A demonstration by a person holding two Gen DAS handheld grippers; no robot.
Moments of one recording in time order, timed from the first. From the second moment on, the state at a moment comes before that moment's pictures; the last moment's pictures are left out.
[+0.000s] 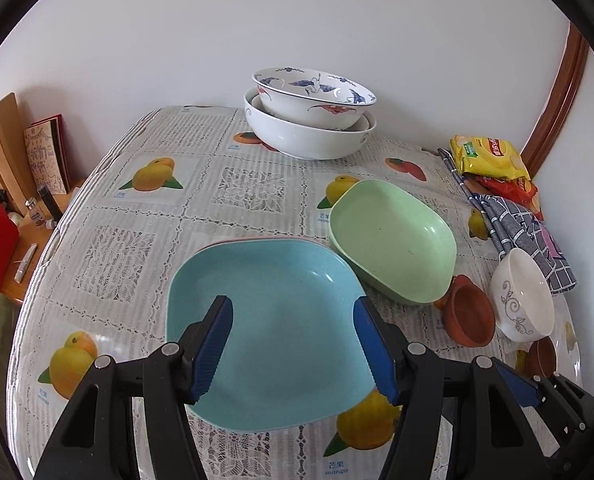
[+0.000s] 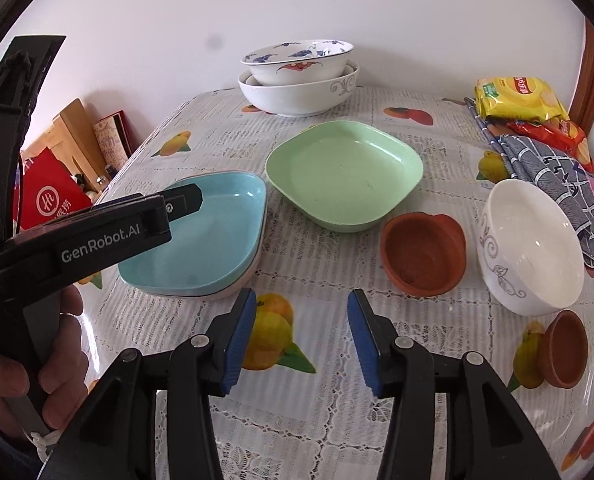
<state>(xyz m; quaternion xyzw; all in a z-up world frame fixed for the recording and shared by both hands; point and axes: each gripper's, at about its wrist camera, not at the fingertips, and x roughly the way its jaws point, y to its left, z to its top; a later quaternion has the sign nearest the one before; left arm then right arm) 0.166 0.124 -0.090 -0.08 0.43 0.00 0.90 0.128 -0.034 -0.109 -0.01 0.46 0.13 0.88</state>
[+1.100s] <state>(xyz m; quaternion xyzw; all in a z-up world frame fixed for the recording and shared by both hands) 0.220 0.105 -0.070 -0.06 0.42 0.02 0.91 0.209 -0.064 -0.085 -0.03 0.44 0.10 0.89</state>
